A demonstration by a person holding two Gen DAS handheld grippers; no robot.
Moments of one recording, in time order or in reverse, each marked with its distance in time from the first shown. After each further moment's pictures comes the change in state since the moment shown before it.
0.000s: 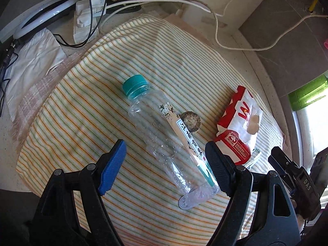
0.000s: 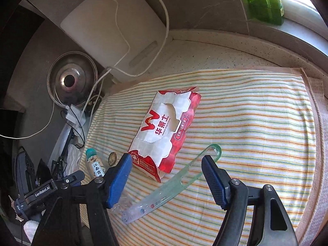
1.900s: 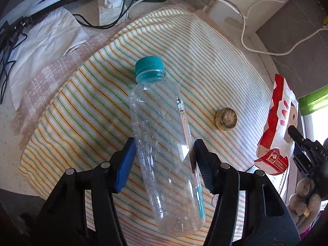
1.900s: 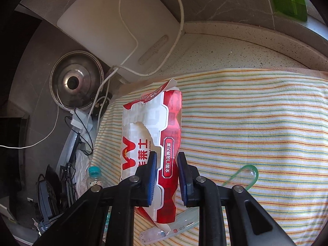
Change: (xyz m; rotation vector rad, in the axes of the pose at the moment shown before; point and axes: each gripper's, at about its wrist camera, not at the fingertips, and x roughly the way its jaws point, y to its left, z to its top) left arm 0.003 0.059 -0.007 -0.043 0.015 0.006; right arm 0.025 0.025 0.018 0.038 0.010 0.094
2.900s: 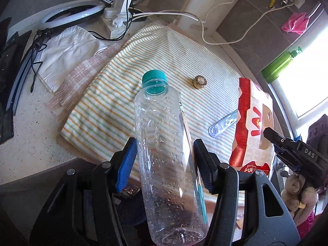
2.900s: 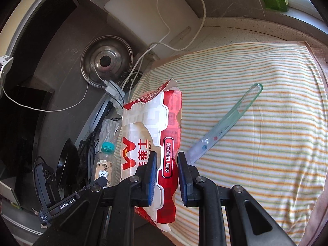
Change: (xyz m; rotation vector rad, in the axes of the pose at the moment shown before) left arm -0.110 0.049 -0.089 0.189 -0.097 -0.138; right arm -0.068 0.052 -0.138 -0.044 0.007 0.060
